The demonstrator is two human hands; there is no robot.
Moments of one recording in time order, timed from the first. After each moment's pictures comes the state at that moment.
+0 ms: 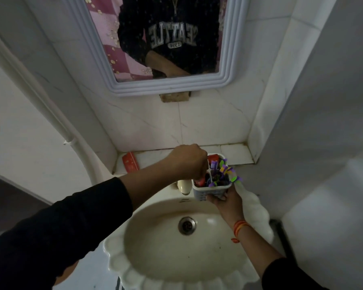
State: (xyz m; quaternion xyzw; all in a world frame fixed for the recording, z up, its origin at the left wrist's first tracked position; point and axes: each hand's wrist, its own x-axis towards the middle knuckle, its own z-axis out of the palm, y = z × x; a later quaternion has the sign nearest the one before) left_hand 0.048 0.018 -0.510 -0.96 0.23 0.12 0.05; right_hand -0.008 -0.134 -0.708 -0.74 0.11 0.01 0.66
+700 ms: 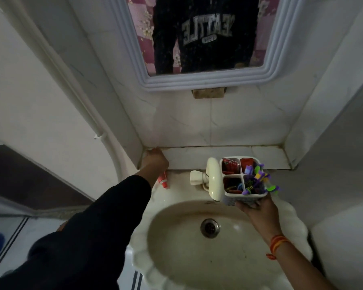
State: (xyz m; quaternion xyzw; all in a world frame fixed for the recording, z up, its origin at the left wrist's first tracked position) left_hand 0.119 0.202 -0.655 -0.96 -0.23 0.11 -0.12; right_hand 0.003 -0.135 -0.725 -0.77 0.10 0.01 0.64
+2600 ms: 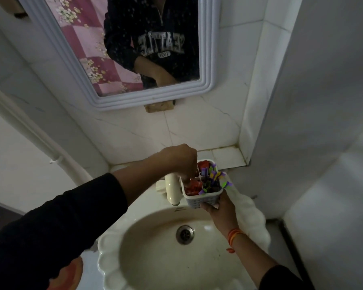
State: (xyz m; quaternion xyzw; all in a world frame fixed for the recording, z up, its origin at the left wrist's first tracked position) left_hand 0.080 0.000 -0.491 -0.95 0.20 0.24 0.07; right_hand -0.001 -0.137 -0.736 -0.78 0.08 0.00 0.62
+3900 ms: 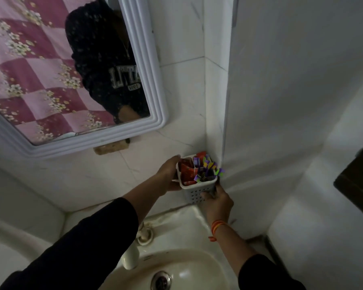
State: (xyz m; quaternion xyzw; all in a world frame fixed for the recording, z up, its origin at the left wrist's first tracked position) left_hand 0.184 -0.087 -0.555 -0.71 -0.20 0.26 -0.62; right_hand 0.109 -0.208 -0.688 -0.73 0.28 -0.15 0.60
